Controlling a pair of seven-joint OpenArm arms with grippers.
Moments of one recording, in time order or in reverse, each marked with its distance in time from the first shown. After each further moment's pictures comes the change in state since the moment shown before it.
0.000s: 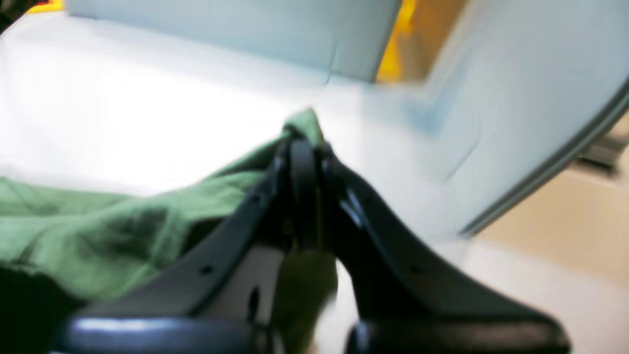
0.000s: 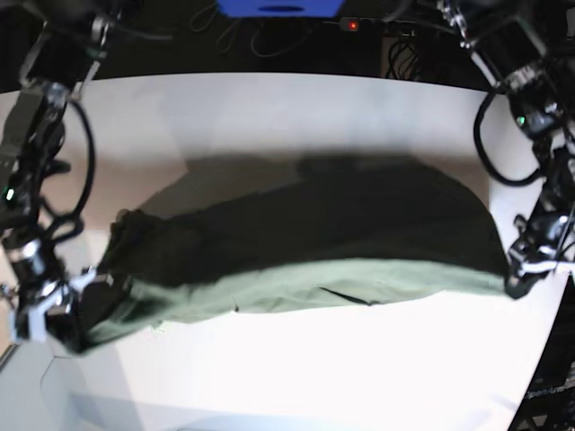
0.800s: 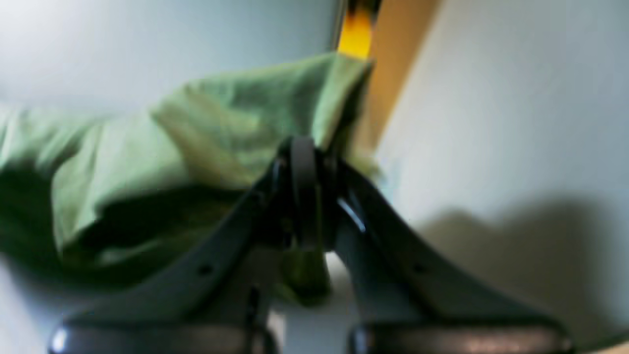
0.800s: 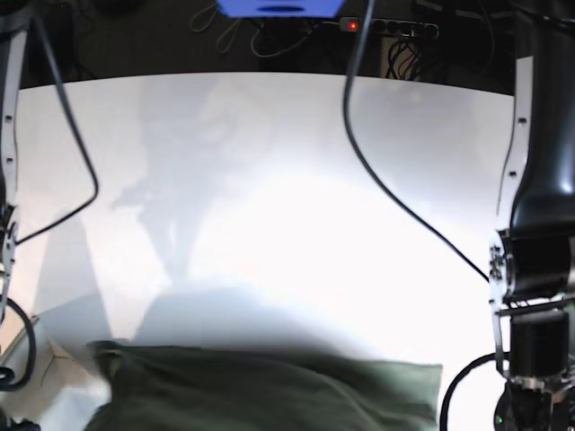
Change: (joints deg) left arm -63.9 -0.2 37.3 -52.2 16.0 0.0 -16.2; right arm 57.2 12.5 -26.8 -69.3 -0.7 -0.4 13.9
